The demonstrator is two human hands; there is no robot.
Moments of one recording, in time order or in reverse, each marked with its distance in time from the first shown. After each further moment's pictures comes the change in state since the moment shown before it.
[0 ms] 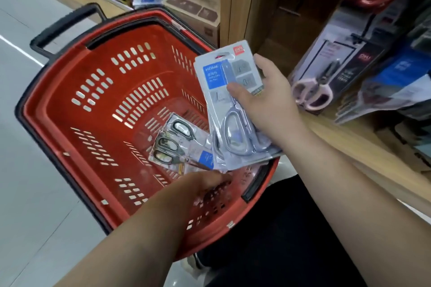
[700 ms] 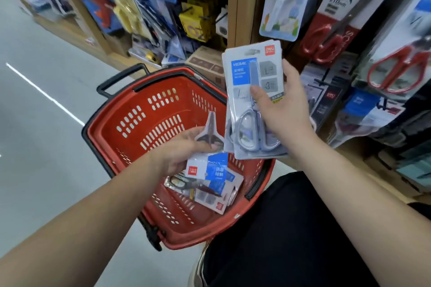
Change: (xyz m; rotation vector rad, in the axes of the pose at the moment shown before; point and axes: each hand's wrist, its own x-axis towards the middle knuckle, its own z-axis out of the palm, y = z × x) left_hand -0.189 0.033 -0.067 -0.472 0.152 0.644; right_hand -0.039 -0.059 -0.042 0.108 0.215 -0.258
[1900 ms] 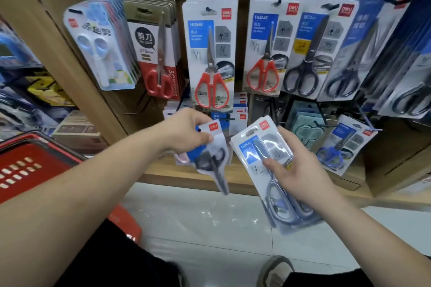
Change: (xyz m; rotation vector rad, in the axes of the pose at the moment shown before) left_hand 0.080 0.131 0.291 1.139 -0.120 0.464; right_hand -0.113 0.077 -0.287 -0.530 0.179 0.337
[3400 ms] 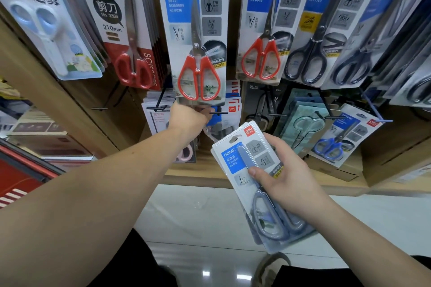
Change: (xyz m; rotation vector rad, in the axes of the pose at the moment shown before) left_hand 0.122 -0.043 0.071 -0.583 0.375 -0.219; right_hand 0.007 0.014 0.033 0.223 -0.075 0.085
